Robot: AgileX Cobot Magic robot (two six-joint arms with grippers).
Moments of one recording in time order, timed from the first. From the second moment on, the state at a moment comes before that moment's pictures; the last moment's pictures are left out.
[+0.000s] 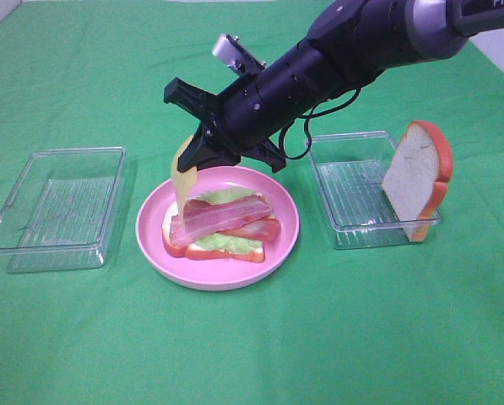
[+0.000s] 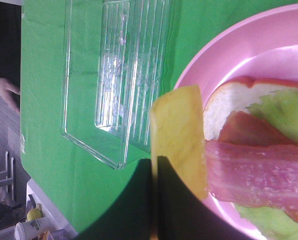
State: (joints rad) left arm 0.07 -0.01 -0.50 -0.01 1.05 -0.01; right arm 0.53 2.12 -1.48 1.02 0.66 -0.28
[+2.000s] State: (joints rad) left arm 0.07 -0.01 -0.50 -0.01 1.05 -0.01; right arm 0.52 1.92 -1.66 0.14 1.02 0.15
